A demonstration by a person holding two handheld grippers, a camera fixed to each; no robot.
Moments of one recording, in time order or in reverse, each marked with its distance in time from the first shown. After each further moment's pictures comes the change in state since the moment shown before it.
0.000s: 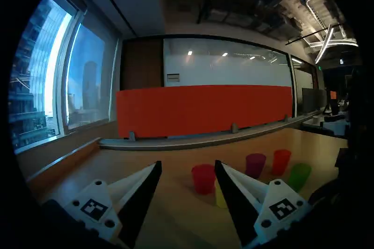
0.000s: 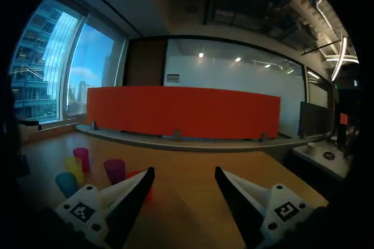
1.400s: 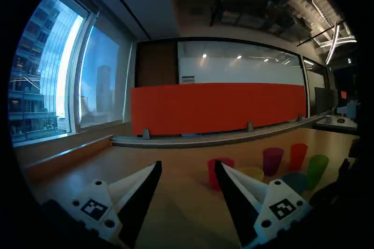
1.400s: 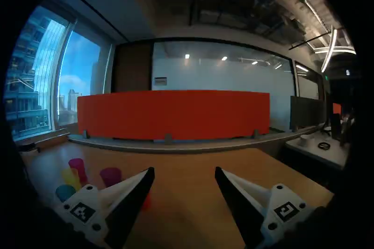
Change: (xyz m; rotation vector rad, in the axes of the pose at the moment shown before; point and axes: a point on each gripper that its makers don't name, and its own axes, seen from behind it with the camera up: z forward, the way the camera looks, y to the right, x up) left arm -0.043 -0.024 0.008 0.115 0.035 -0.009; right arm 0.007 0.005 -0.004 -0.080 0.011 0.063
